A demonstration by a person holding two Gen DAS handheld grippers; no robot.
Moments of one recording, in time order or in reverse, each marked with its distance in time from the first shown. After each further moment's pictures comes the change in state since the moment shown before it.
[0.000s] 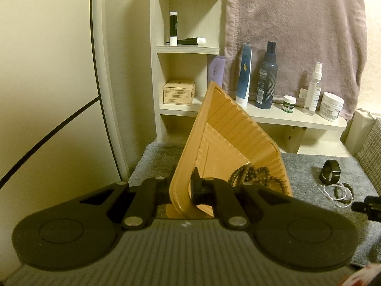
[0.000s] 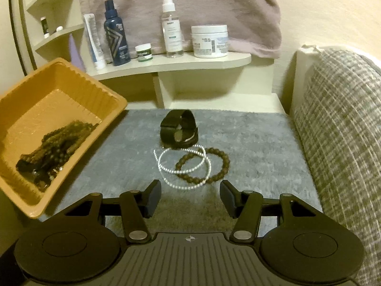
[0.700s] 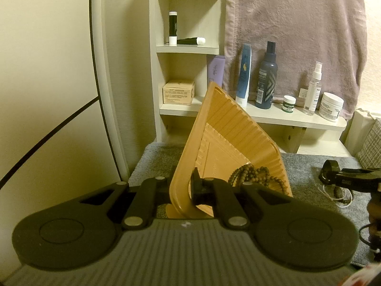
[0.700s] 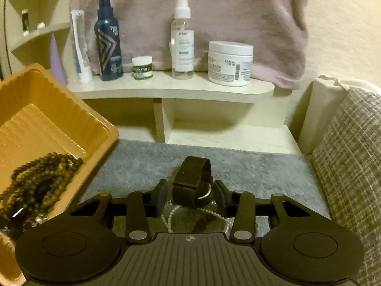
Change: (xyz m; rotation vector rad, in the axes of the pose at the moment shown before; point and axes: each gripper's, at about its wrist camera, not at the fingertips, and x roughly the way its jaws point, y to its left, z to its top) left arm 0.000 0.001 0.001 0.000 0.003 -0.001; right arm 0.068 0.041 0.048 -0.044 -0.042 -0.129
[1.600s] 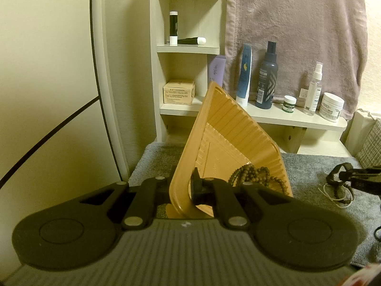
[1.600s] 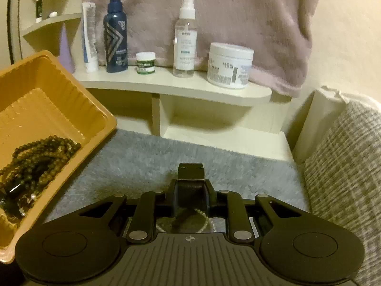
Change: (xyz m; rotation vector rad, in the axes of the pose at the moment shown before) left arm 0.000 -0.002 -0.001 -0.001 0.000 0.004; right arm -0.017 -0.021 0.001 -0.100 0.006 0.041
